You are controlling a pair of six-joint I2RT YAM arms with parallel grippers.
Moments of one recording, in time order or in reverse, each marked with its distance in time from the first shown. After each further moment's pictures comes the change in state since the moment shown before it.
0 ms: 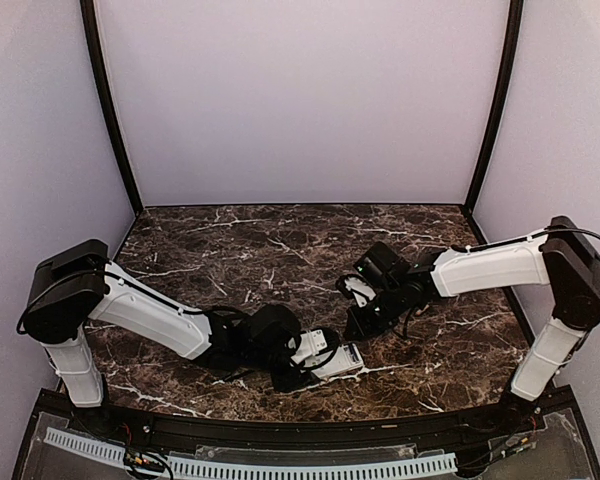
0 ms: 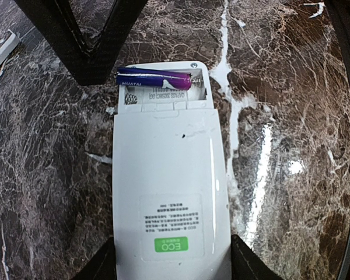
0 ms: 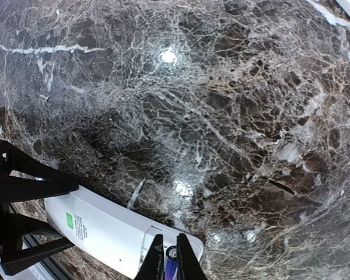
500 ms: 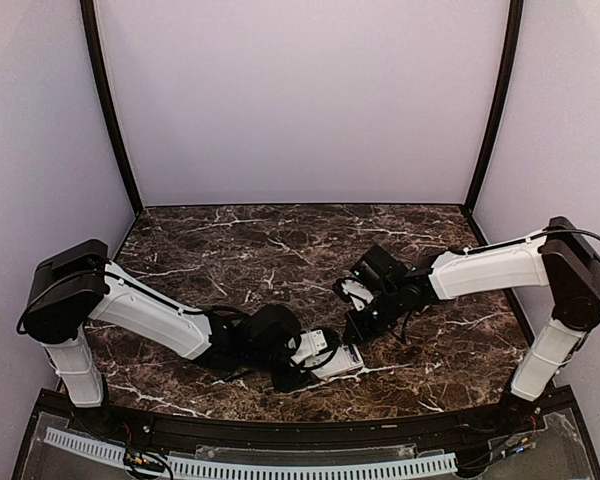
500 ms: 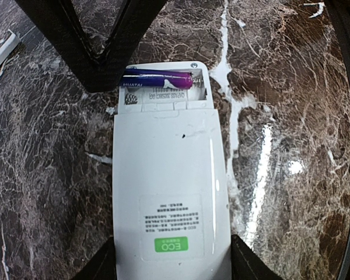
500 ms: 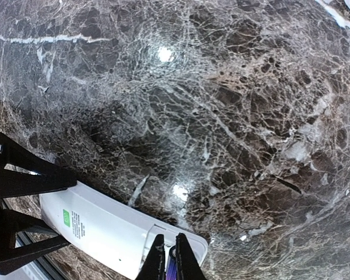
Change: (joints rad) left arm 0.000 0.000 0.000 0.000 0.000 0.000; right arm 0.025 0.006 0.000 -0.006 0.025 -0.019
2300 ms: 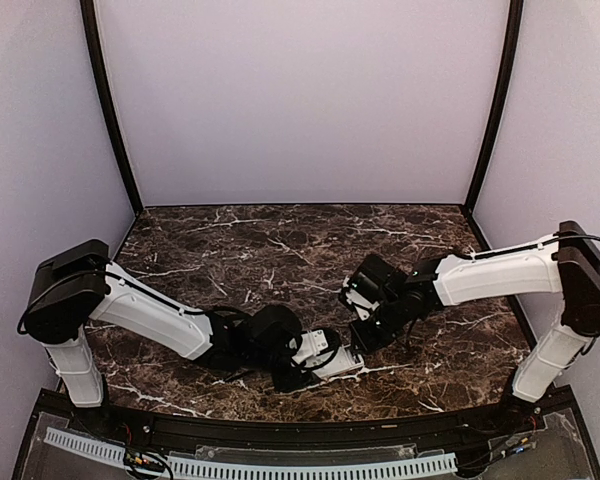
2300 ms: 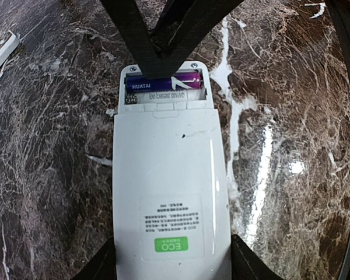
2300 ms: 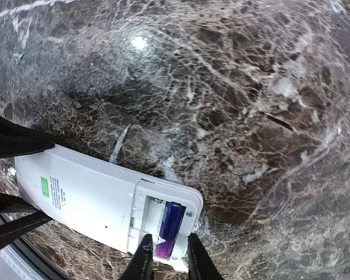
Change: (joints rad) left arm -0.002 0.004 0.005 -0.001 -0.007 0.000; right arm 0.076 -0.044 -0.010 -0.120 0.135 0.061
